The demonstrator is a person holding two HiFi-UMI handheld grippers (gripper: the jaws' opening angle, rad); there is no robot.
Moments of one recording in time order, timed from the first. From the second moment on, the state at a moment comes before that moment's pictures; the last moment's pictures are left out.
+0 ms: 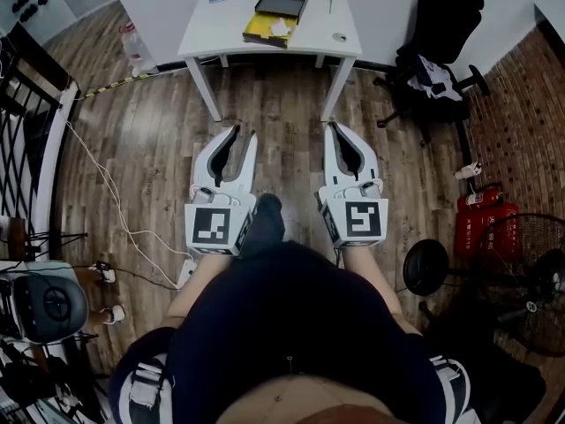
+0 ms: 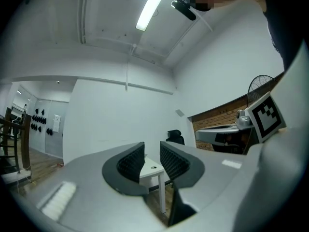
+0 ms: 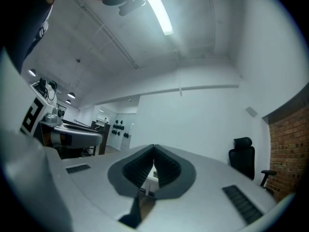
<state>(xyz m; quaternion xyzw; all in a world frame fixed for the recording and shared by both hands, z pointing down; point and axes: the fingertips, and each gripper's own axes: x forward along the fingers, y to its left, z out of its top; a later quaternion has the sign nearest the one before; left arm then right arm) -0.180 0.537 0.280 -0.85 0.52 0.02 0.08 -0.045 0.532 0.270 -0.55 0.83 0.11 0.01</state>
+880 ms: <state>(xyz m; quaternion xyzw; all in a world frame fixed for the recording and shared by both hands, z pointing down) -0.186 0.288 0.272 -0.86 0.50 0.04 0.06 -0.051 0.292 0.270 -0.57 0.82 0.08 -0.01</state>
